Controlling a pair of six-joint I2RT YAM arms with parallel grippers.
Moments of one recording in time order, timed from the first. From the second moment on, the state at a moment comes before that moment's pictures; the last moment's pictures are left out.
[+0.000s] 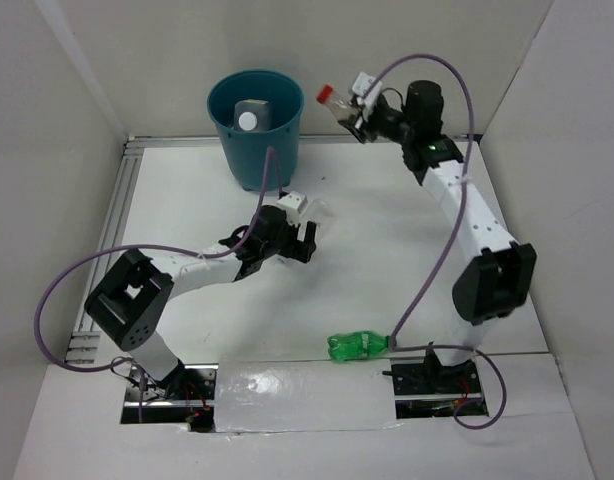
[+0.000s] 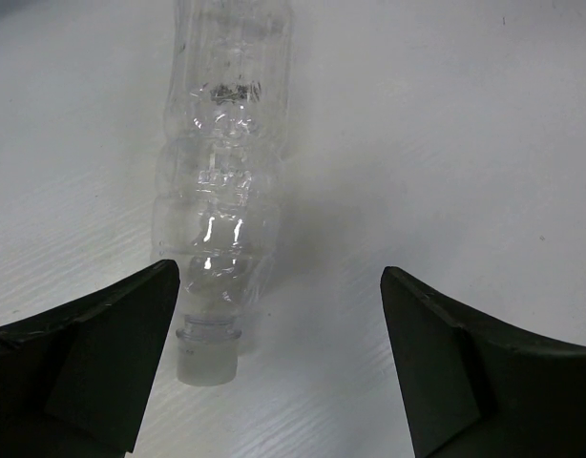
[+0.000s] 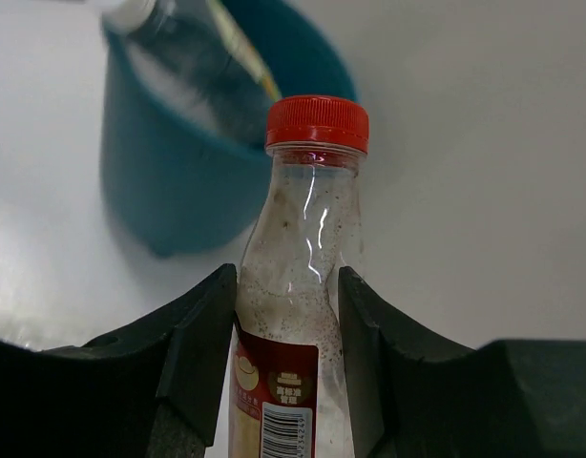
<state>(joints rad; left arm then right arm) -0.67 1.63 0.91 0.19 -0.04 -0.24 0.21 1.62 1.62 -0.18 -0.65 -0.67</state>
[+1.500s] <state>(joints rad) -0.72 1.92 1.11 0.18 -0.30 -0.12 0.21 2.24 2.21 0.19 -0.66 0.05</state>
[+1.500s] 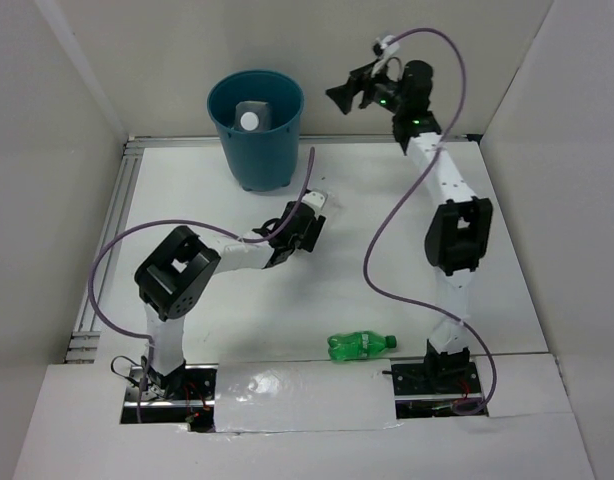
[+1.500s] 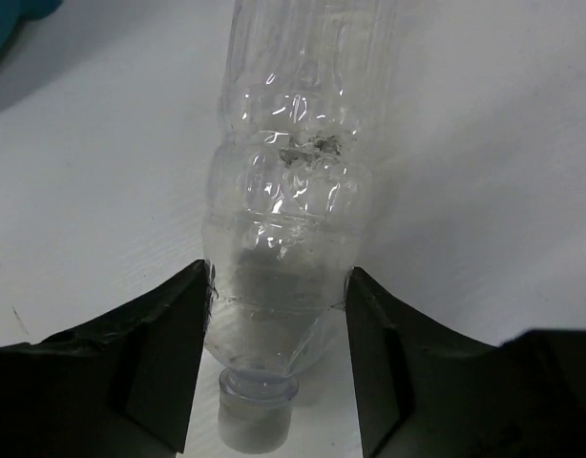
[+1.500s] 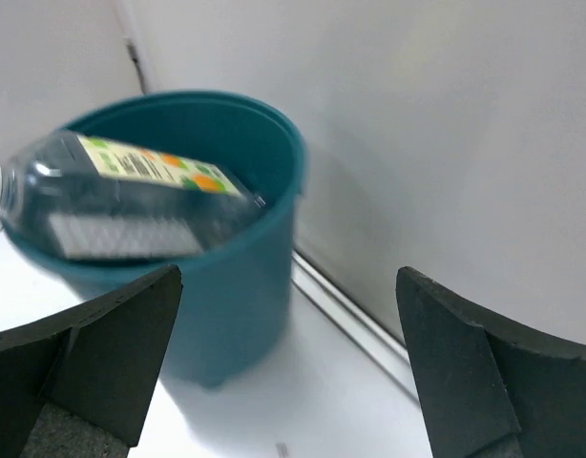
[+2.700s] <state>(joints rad) -0.31 1.90 1.87 0.17 -0.31 -0.34 -0.16 1.41 1.08 -0.47 -1.06 -0.53</state>
